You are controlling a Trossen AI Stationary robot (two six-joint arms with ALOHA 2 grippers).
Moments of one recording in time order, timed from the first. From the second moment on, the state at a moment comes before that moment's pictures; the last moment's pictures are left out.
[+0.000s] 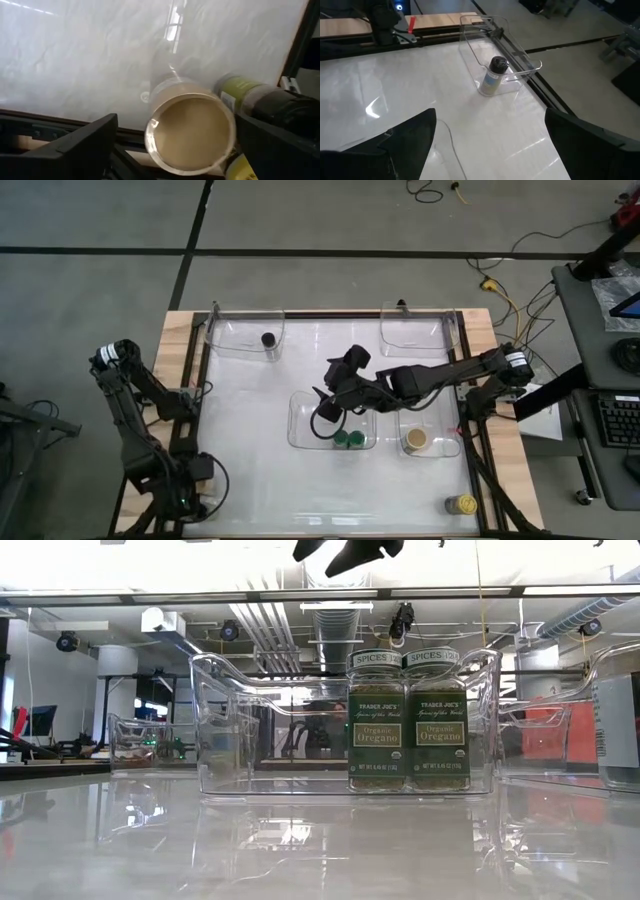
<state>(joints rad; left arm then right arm) -1.15 1.36 1.04 -1.13 -0.07 -1.35 0.20 1.71 1.58 -0.54 0.68 0.24</state>
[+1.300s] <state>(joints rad) -1.01 1.36 1.08 -1.18 -0.18 -1.09 0.20 1.68 1.76 -0.86 0.63 0.27</state>
